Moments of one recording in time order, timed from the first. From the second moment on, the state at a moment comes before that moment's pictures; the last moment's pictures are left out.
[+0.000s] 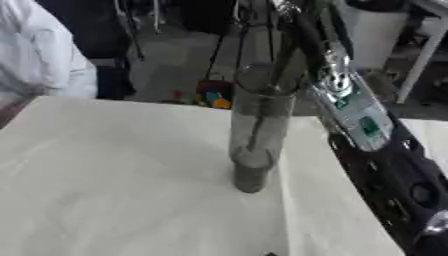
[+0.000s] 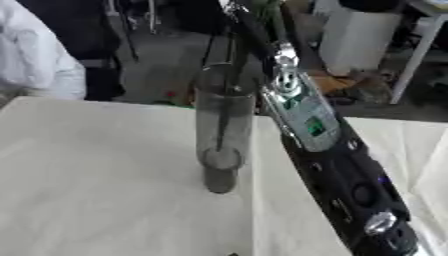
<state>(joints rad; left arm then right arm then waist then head) -0.70 0.29 -0.03 -1.98 0.01 -0.24 0.25 -1.15 -0.40 0.16 -1.33 0.01 0.09 -0.33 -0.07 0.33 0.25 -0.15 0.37</state>
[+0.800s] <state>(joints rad) -0.70 0.29 -0.03 -1.98 0.01 -0.24 0.25 -1.15 -0.40 0.15 -1.31 0.09 0.10 -0.27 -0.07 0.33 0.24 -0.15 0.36</state>
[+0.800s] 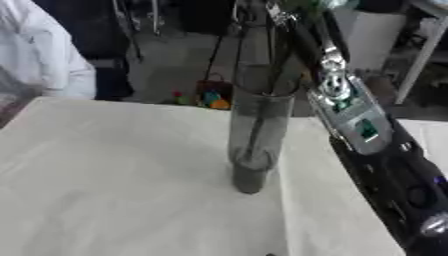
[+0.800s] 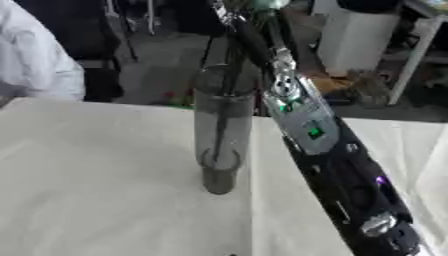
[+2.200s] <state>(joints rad) -0.70 0.29 -0.03 -1.98 0.02 -0.24 0.25 -1.11 -0.43 0.17 -1.30 0.22 0.07 -0.16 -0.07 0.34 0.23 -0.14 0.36</state>
